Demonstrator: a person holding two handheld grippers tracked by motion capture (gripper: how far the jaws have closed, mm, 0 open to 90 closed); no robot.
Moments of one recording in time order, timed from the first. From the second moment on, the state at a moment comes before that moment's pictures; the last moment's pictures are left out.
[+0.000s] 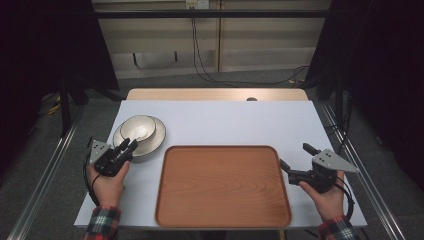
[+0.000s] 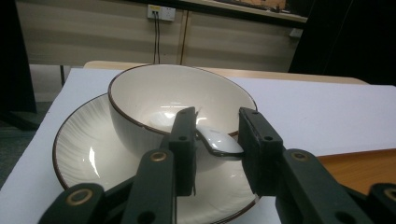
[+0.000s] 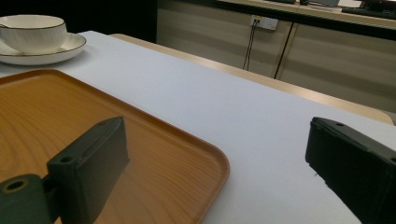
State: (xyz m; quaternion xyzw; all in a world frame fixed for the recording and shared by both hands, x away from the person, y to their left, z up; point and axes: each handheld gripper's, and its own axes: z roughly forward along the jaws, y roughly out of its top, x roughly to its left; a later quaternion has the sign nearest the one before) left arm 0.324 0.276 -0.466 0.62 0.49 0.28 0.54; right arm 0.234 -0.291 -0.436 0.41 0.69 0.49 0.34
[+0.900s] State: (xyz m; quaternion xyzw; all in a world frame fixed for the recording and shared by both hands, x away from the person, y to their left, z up) left arm 0.328 0.275 -0.458 0.61 0.50 0.26 0.56; right arm 0.233 -0.294 -0.434 0.41 0.68 0.49 0.34
